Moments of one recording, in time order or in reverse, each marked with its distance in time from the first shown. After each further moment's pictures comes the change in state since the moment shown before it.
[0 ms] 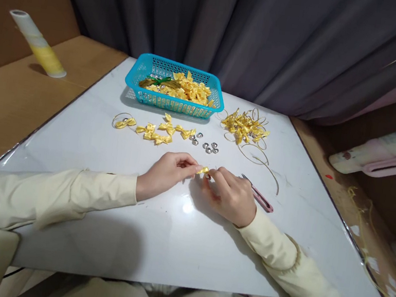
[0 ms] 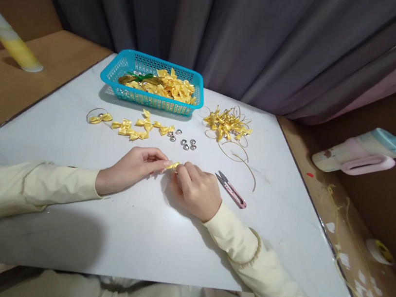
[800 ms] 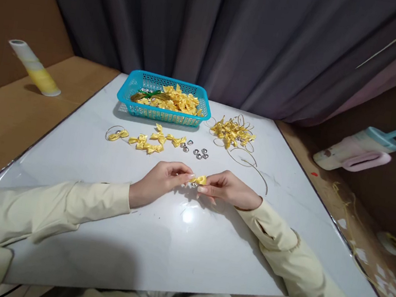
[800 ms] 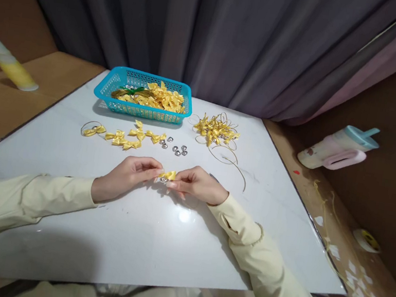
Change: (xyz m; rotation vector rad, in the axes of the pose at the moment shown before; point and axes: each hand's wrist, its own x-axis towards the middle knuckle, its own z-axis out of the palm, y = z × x) left_hand -0.003 0.001 -0.004 -0.037 -0.111 0.045; right_hand 0.014 0.037 -0.013 1.338 -0.798 0.671
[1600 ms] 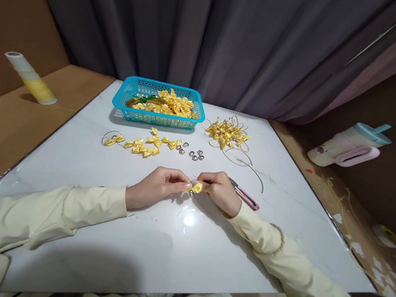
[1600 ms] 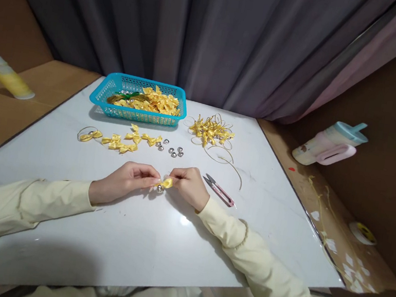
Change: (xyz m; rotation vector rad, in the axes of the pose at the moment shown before) left_hand -0.003 -0.002 -0.001 -0.022 -0.156 -0.076; right_hand 0.011 0.010 0.021 0.019 0.431 0.025
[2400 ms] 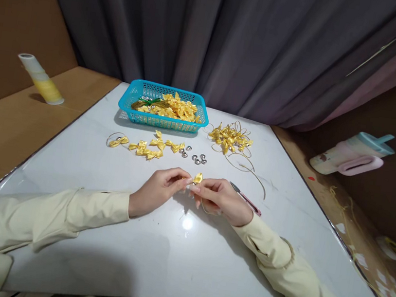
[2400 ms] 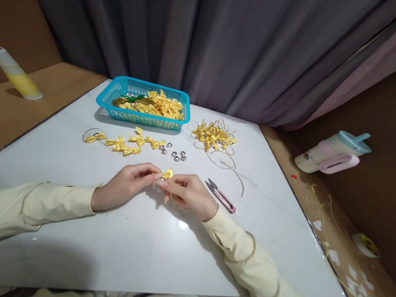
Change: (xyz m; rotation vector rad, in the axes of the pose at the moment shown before) left_hand -0.002 -0.006 0.004 0.195 0.188 0.219; right_hand -0.012 -0.015 0.001 0.393 -0.268 0.141
